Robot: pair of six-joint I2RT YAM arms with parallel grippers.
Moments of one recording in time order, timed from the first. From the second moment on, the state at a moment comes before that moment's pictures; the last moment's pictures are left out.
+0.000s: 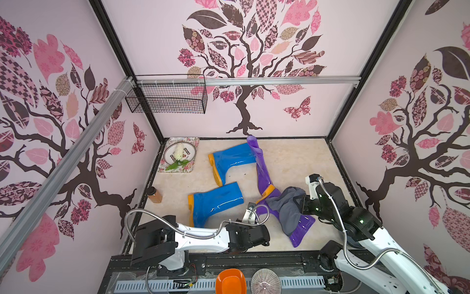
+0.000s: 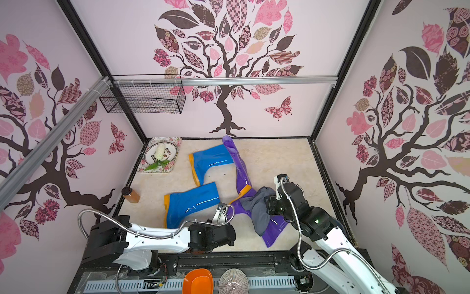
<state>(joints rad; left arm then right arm) -1.40 1.47 0.76 -0.32 -0.67 -0.85 0.60 0.70 0.86 -0.85 0.06 0.59</state>
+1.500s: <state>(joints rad) -1.45 1.43 0.48 -0.03 -0.54 -0.59 0.60 0.74 0.92 -0.80 -0.02 0.54</state>
